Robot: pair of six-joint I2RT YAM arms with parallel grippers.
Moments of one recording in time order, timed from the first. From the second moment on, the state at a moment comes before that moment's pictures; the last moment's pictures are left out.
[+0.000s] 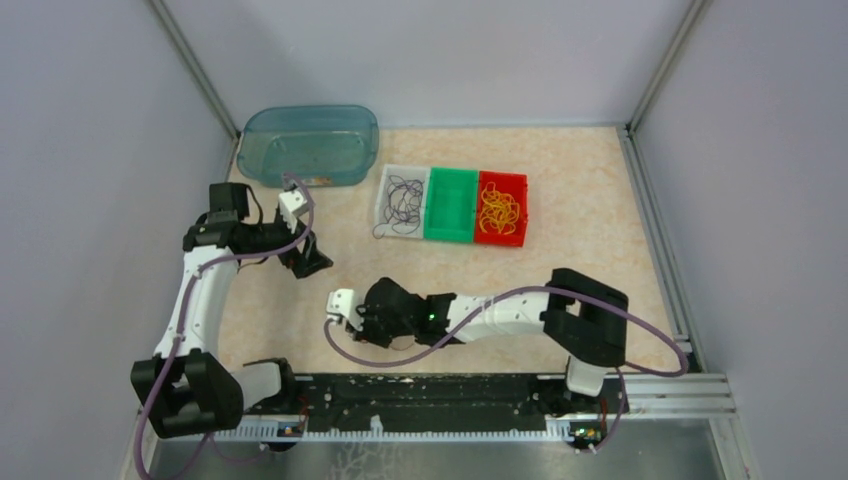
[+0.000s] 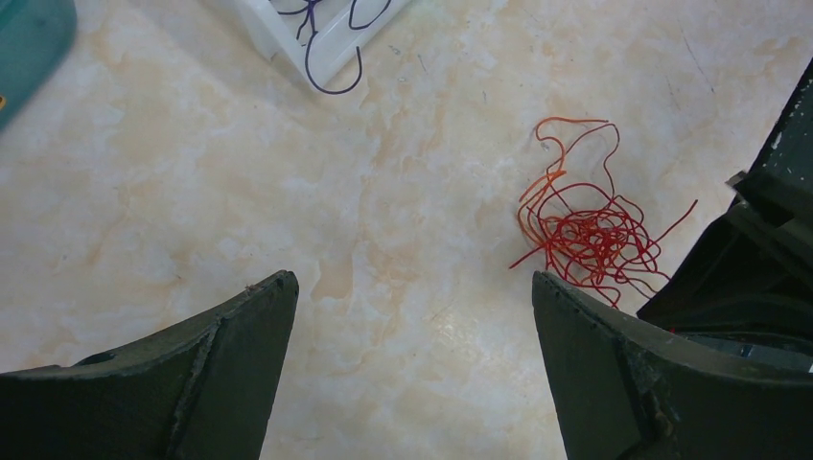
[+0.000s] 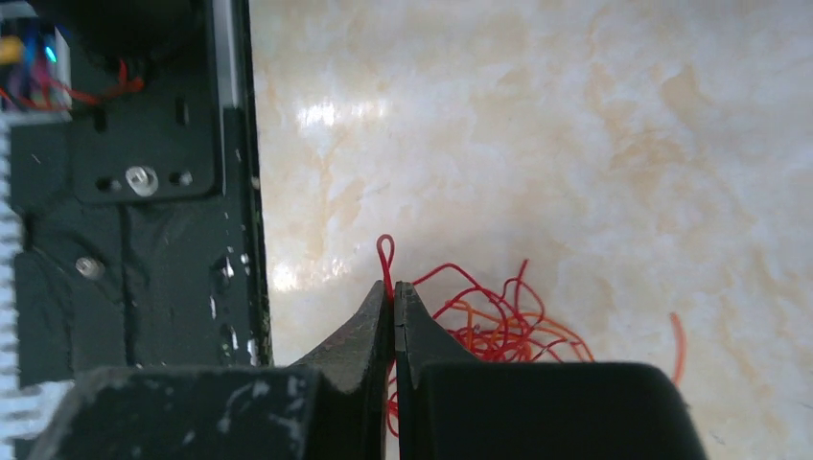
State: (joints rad) left arm 0.11 1.17 1.00 -0.83 0.87 0.78; right arm 1.31 1.75 1.01 0.12 -0.10 -0.18
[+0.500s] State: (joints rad) left arm 0.11 1.09 1.00 -0.94 1.02 0.93; right arm 1.21 1.40 0.95 0.38 -0.14 0.06
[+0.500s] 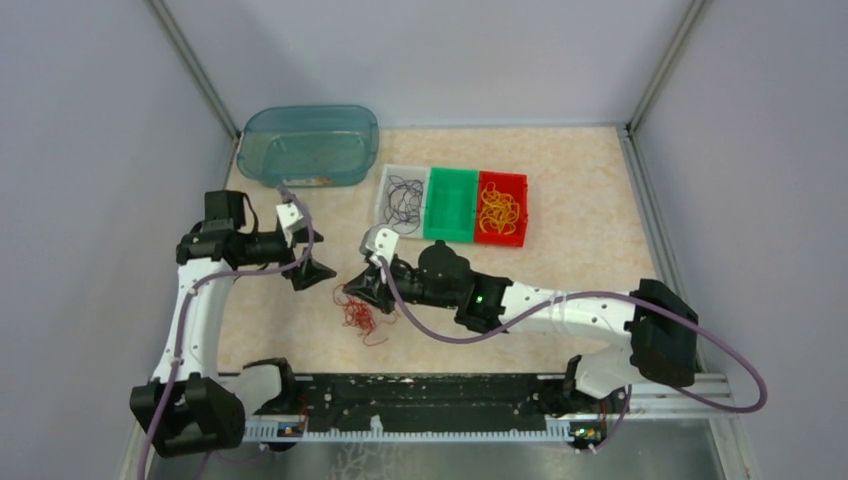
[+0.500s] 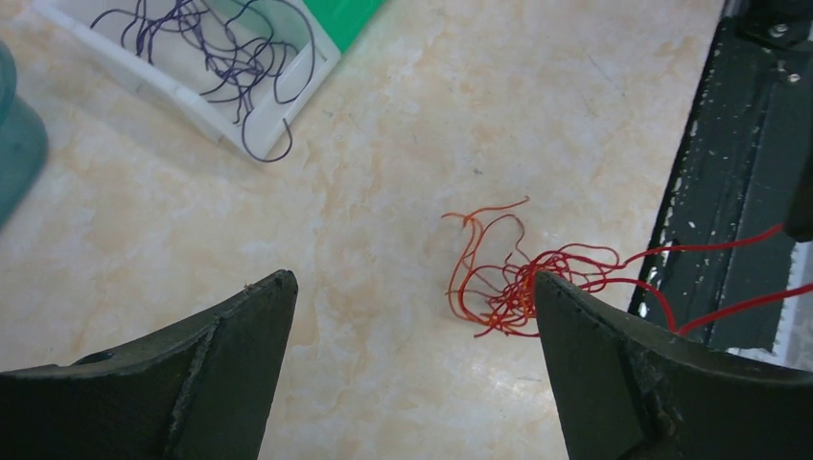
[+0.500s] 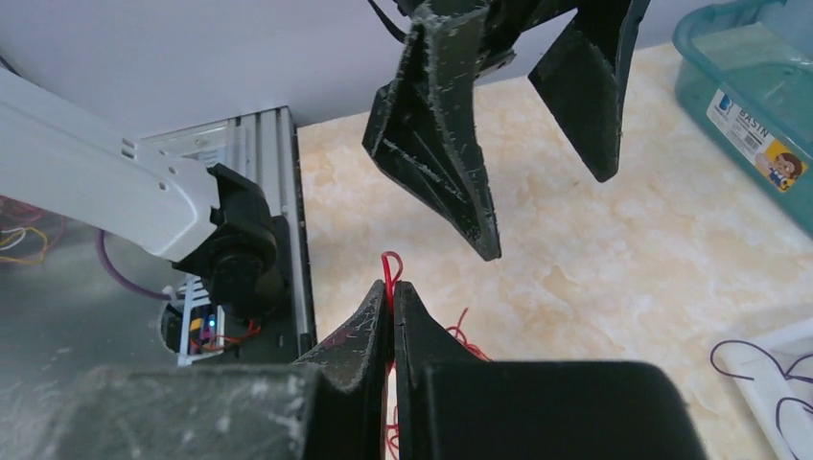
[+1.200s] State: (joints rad) left arm 0.11 1.00 1.10 -1.28 1.25 1.18; right arm 1.12 1.37 0.98 0.40 -0.24 0.18
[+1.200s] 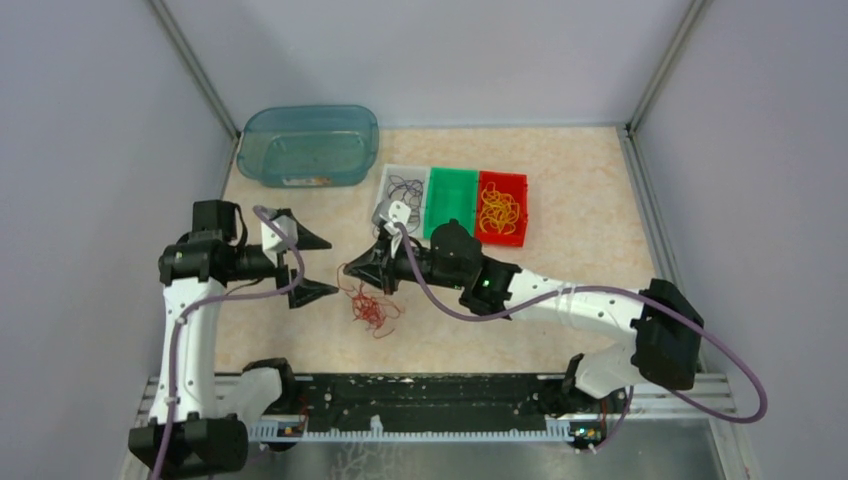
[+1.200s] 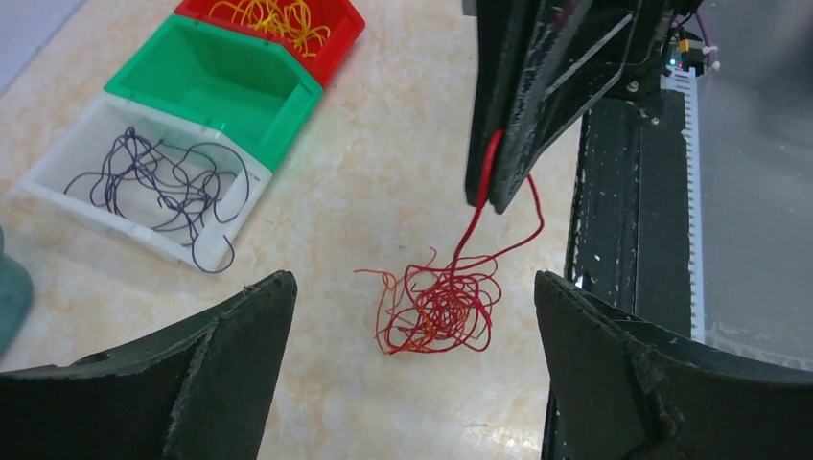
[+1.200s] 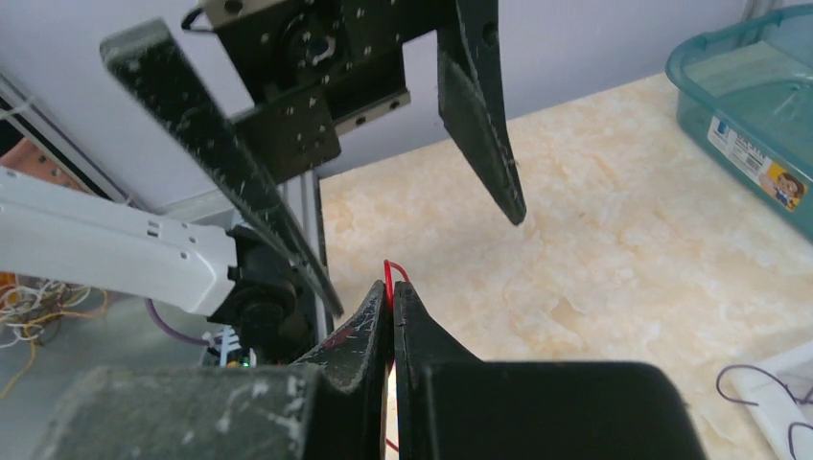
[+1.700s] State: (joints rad) left arm 0.04 0.77 0.89 -0.77 1.30 0.67; right arm 1.12 1.46 1.16 0.44 -0.37 0.29
